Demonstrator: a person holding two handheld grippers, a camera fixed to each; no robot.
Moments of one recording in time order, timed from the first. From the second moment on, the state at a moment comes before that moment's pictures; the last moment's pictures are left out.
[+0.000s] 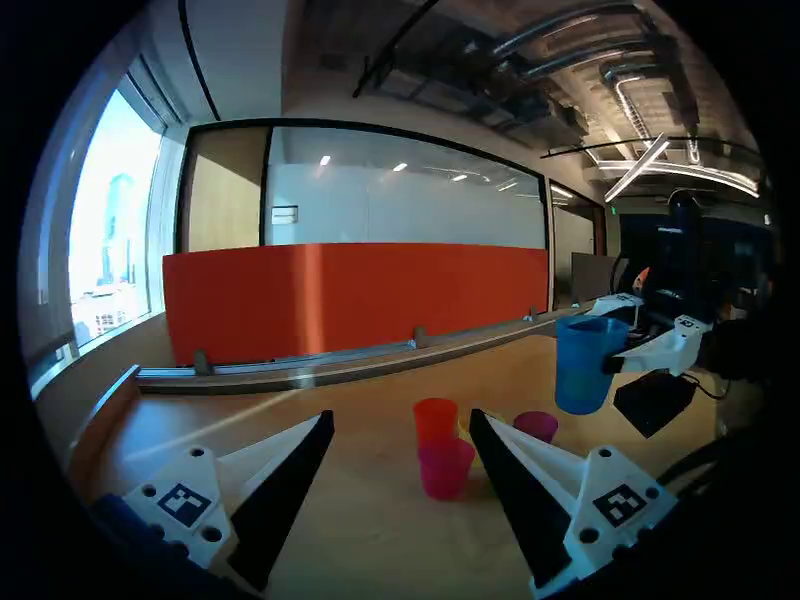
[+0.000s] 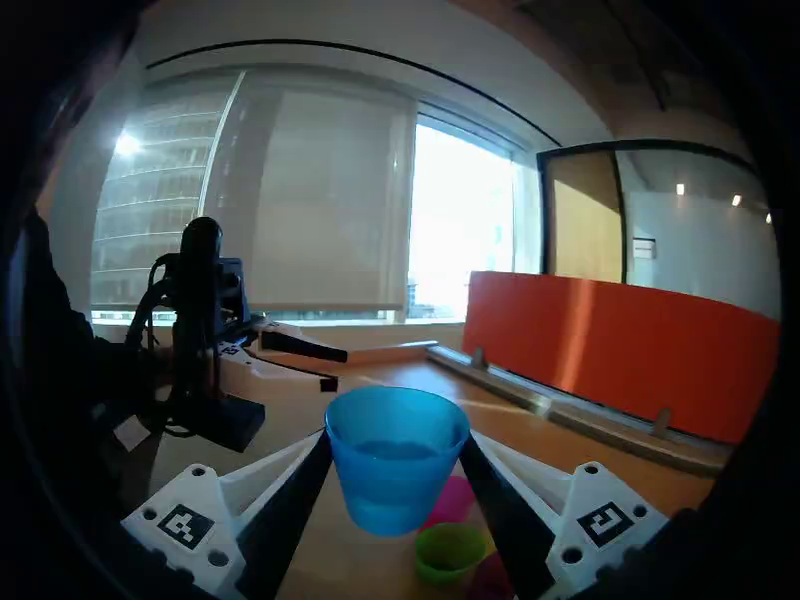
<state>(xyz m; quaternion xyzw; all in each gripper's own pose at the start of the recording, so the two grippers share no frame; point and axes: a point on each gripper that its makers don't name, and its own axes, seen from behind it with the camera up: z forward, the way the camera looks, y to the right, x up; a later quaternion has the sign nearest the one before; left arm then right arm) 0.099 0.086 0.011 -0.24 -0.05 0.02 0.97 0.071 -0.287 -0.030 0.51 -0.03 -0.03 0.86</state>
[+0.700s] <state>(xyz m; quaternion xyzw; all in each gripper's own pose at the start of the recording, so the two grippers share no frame) 0.082 0.125 0.015 -0.30 -0.06 0.02 0.95 0.082 -0.257 -0.024 0.49 -0.04 -0.05 0.87</state>
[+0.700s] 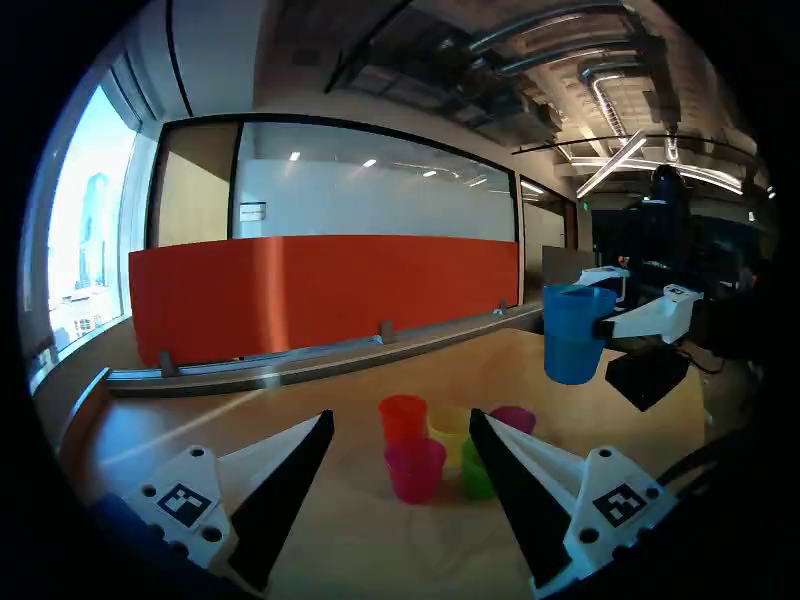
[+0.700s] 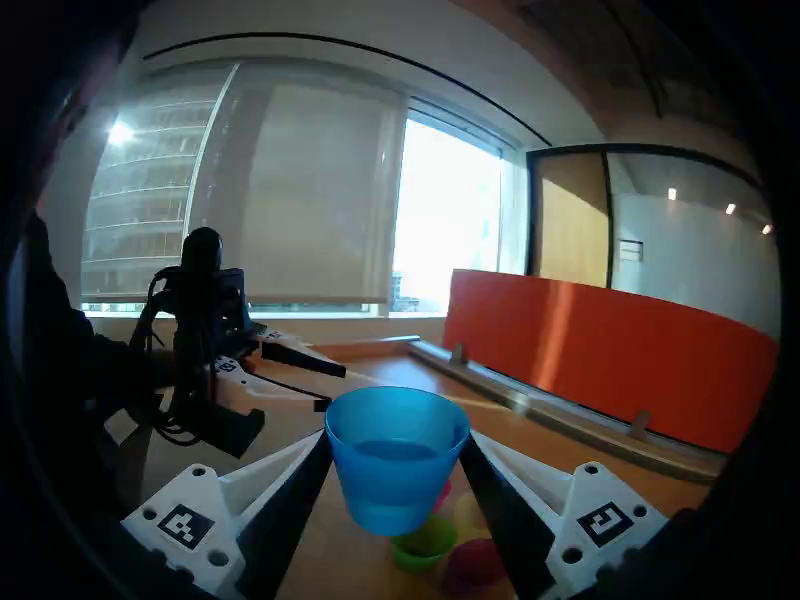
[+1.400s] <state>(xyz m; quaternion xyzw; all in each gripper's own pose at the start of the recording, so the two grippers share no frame) 0.024 0.176 0.019 -0.38 -0.12 0.05 0.92 0.098 -0.240 -0.016 0.48 -0.04 -0.06 0.88</state>
